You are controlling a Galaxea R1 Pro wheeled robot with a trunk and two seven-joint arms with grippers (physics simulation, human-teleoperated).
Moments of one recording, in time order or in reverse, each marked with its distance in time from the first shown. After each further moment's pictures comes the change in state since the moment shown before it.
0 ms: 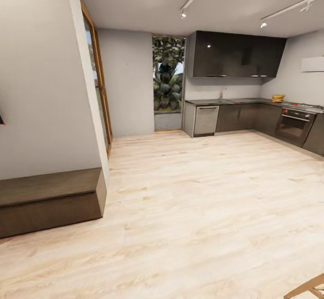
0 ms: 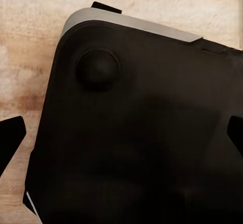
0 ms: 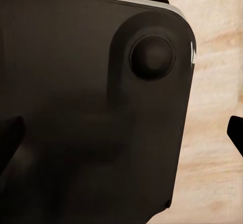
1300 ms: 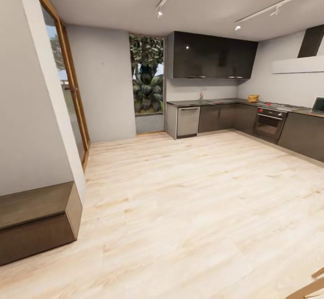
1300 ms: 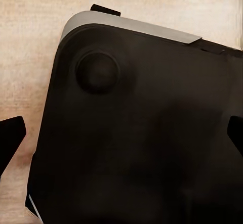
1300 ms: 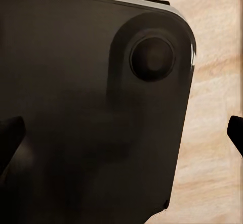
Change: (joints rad) left arm 0.000 0.002 -0.011 -0.001 -0.006 0.004 0.000; right arm 0.000 0.000 0.008 0.000 0.009 0.008 0.000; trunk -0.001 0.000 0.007
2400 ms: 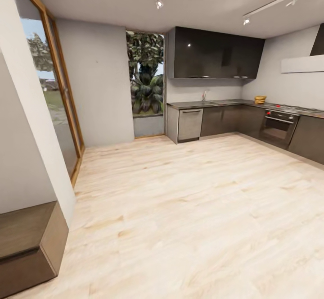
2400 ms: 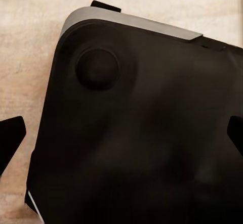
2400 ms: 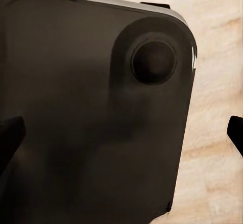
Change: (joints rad) left arm 0.000 0.000 0.001 0.002 0.004 0.009 0.000; right arm 0.000 0.003 -0.005 0.000 -0.004 -0.011 -0.001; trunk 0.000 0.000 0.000
